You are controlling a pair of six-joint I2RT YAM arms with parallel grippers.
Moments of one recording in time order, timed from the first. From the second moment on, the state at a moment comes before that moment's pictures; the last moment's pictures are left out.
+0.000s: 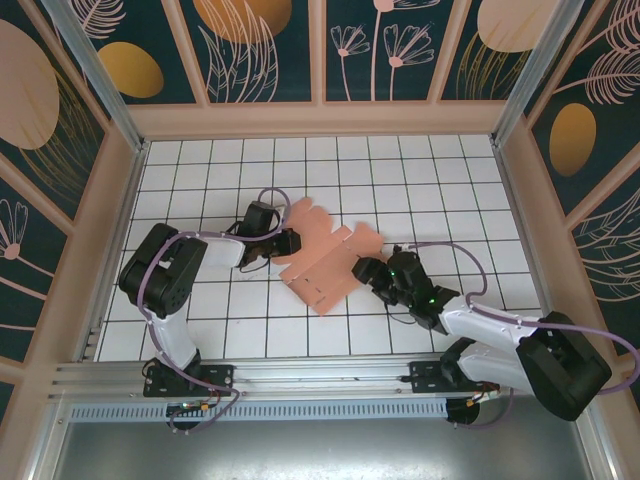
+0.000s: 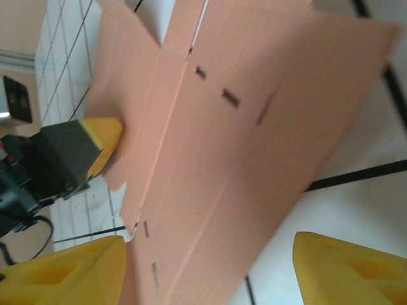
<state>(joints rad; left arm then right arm) -0.46 1.85 0.83 0.20 0.35 -0.57 0.72 1.11 0.30 0.19 -0.04 1.20</state>
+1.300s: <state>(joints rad) -0.46 1.85 0.82 0.26 0.28 -0.64 0.77 1.28 0.18 0.56 0.01 1.52</state>
